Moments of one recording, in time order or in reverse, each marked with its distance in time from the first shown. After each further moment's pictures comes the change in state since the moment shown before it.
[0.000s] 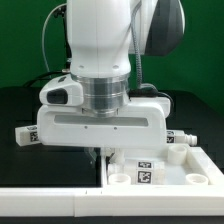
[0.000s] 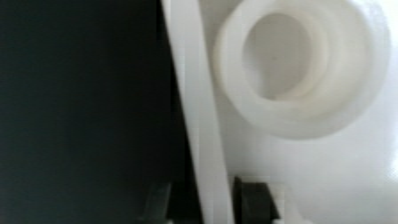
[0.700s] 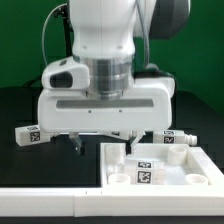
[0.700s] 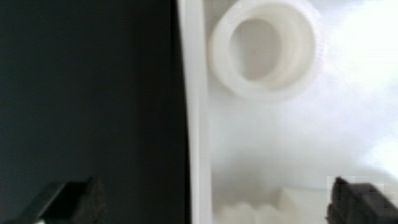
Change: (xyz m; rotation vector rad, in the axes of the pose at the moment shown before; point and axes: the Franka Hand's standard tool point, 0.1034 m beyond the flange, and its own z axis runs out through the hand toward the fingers) arm 0.003 -0.006 -0.032 0.013 -0.018 -0.148
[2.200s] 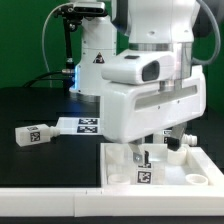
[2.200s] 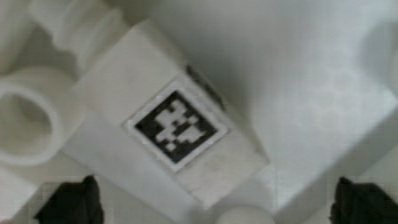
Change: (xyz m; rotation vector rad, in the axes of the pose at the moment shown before) arm 0.039 -0.079 -0.009 -0.062 0.157 -0.749
